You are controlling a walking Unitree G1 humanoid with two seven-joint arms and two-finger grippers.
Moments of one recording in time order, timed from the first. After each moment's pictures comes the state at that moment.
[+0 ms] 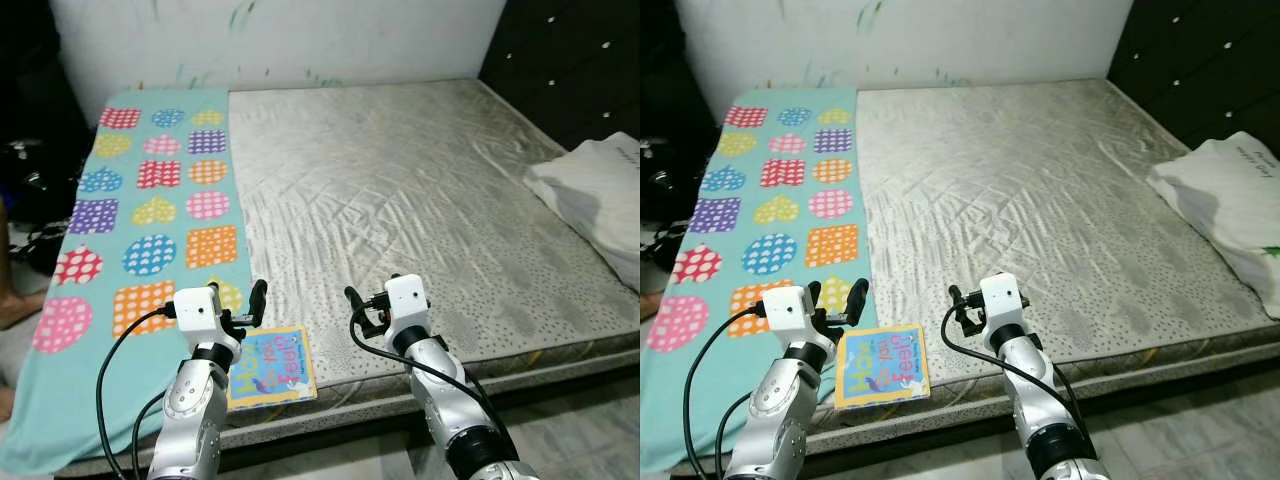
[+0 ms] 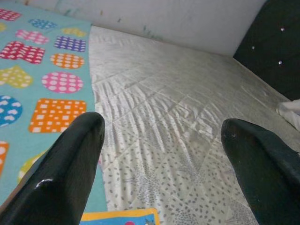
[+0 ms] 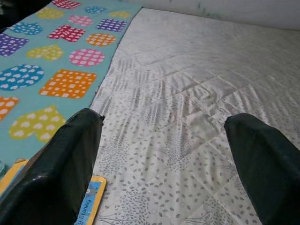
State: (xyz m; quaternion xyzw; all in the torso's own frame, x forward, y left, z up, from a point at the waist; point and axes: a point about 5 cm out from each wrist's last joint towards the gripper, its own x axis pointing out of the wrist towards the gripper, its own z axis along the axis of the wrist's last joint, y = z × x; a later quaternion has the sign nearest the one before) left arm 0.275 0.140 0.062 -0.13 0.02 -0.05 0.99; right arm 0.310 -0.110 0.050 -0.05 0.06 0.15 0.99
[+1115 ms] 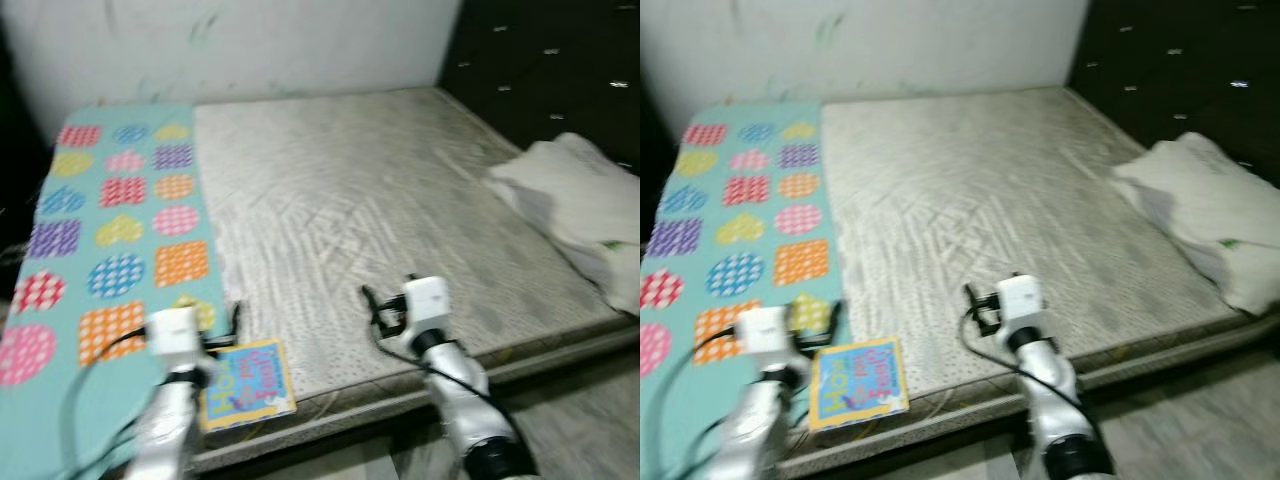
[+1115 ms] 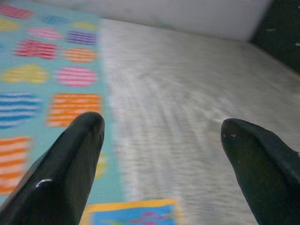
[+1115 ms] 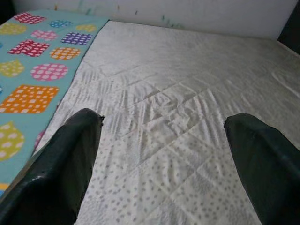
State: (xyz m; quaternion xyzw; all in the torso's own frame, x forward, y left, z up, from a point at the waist) left arm 0.247 0.179 0.046 -0.08 0.05 0.01 1.00; right arm 0.303 -0.140 0.057 -0.04 0.03 0.13 0.99
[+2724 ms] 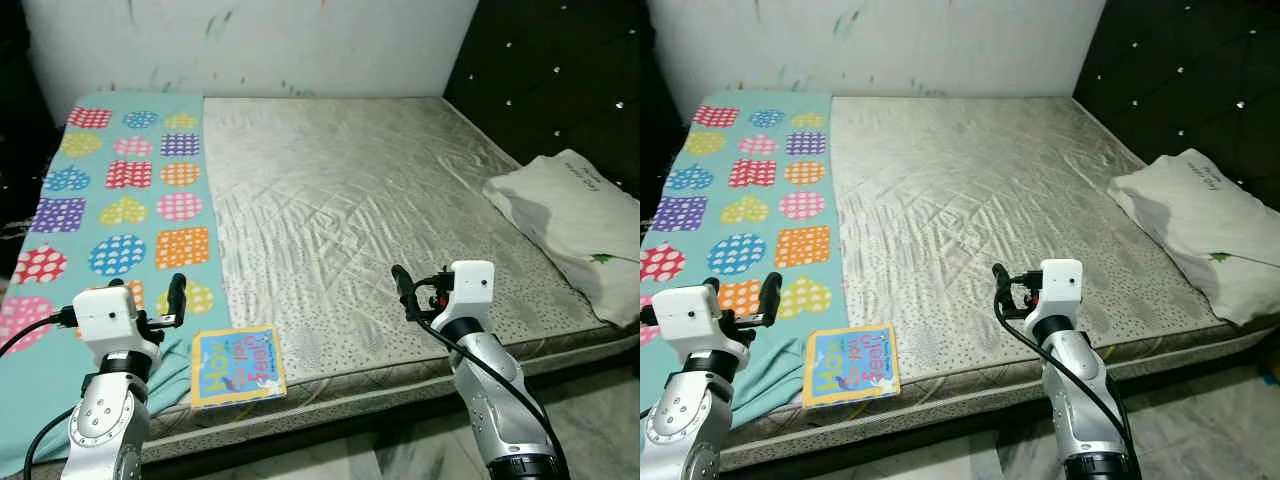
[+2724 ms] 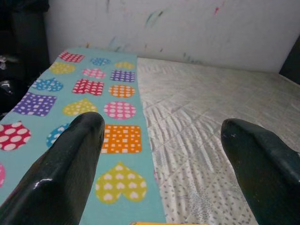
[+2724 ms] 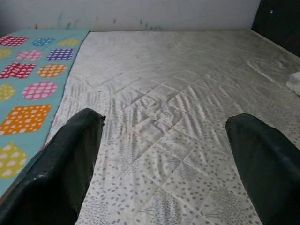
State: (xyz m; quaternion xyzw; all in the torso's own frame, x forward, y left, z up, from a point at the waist) left arm 0.240 0.211 0.106 -0.03 -0.01 0.06 1.00; right arm 0.297 -0.158 0.093 0.04 0.05 0.07 1.00
